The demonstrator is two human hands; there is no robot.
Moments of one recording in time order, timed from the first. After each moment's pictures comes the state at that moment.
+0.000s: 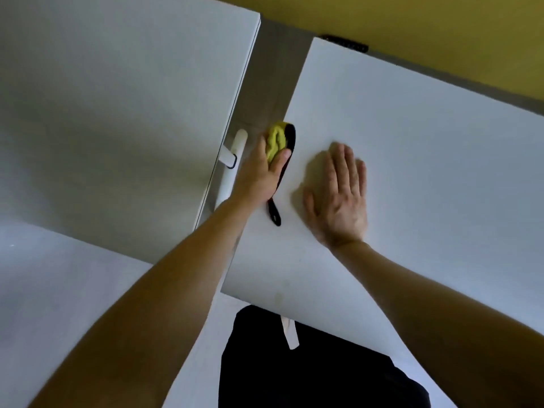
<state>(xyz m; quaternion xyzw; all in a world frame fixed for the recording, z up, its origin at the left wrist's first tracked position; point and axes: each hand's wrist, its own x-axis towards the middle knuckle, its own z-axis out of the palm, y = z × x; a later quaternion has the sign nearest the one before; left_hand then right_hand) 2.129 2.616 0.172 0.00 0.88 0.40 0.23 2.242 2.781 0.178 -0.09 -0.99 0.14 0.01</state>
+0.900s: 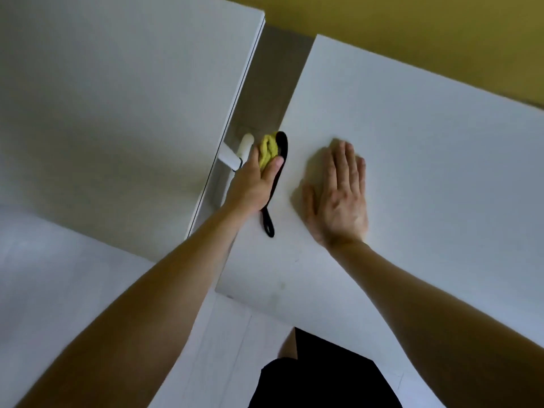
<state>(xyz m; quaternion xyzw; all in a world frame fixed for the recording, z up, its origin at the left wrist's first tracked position) 2.146 2.608 0.182 -0.05 0.88 0.39 0.26 2.241 2.781 0.172 -0.09 -0.99 0.15 0.01</state>
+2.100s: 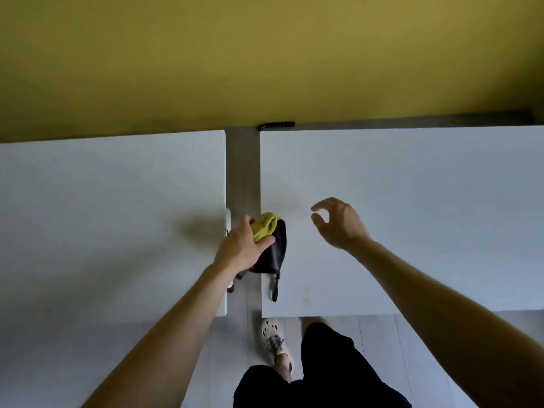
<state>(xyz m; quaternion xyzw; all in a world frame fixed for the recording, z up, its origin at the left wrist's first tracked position) 2.153 2.546 0.291 0.17 0.89 0.23 0.35 2.269 2.784 0.288 -0.25 -0.92 0.30 -0.06</state>
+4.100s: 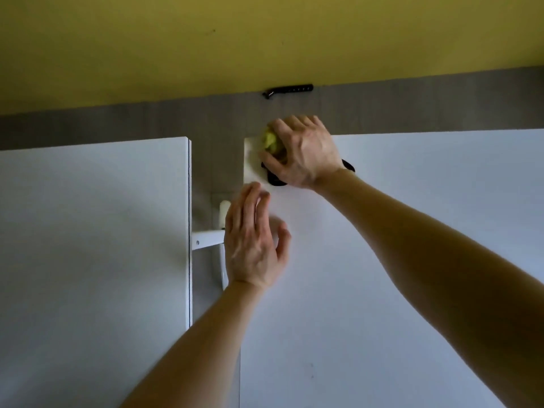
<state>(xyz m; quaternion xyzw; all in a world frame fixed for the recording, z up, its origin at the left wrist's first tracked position) 2.080 2.678 0.175 0.28 0.94 0.17 -0.02 2.015 2.887 0.183 -0.07 -0.98 0.16 0.07</state>
